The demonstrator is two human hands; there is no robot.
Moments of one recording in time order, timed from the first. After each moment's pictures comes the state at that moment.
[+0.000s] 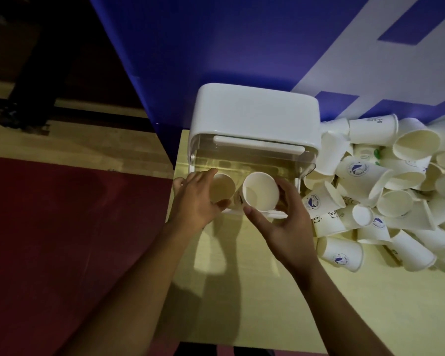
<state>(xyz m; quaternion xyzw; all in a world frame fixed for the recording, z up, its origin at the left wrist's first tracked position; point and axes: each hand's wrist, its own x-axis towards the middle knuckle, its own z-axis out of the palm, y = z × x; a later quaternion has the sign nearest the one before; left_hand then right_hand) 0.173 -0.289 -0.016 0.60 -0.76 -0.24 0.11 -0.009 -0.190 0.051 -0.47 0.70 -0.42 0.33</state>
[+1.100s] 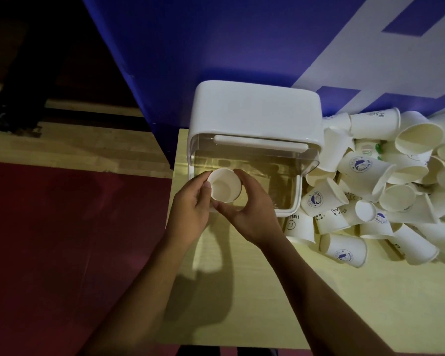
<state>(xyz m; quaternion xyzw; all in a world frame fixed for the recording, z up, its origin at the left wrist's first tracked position) 0.183 -0.269 -0.009 0.56 -0.58 -0.49 0.33 0.027 -0.237 0.006 -0.56 0.69 -0.32 0.33</state>
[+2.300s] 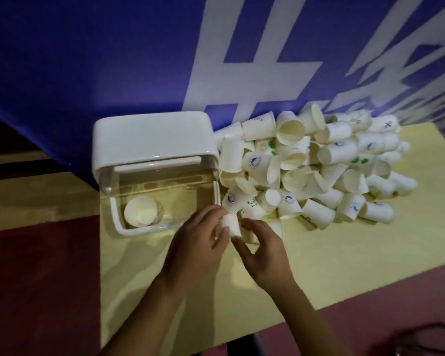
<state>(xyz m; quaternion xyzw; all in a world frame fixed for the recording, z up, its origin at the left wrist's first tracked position) 0.060 -0.197 0.060 0.38 -0.83 -0.35 0.23 -0.093 -0.093 0.047 -0.47 0.80 -0.31 0.22</state>
